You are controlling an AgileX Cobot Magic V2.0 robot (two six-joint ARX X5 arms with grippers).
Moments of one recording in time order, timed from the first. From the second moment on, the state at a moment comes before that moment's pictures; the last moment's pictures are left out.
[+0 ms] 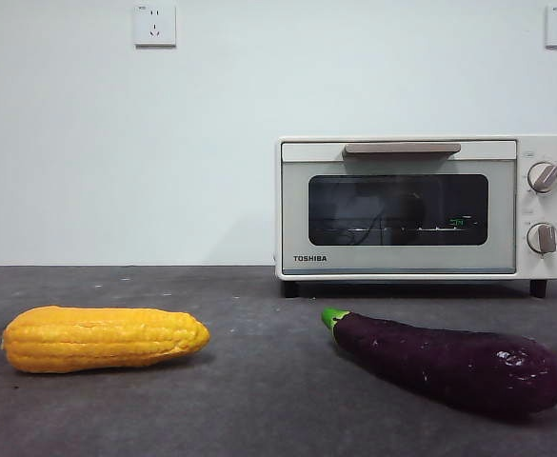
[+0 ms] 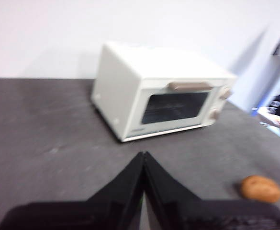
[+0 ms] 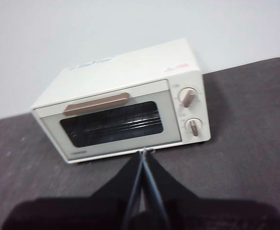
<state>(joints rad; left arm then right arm) -0.01 0.48 0.64 -0.33 0.58 -0.19 -0.06 0.33 0.75 -0.60 -0.16 0.18</state>
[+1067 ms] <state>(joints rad) -0.29 0.98 1.23 -0.67 0.68 -0.03 -0.03 0.84 1.43 -1.24 -0.50 0.00</state>
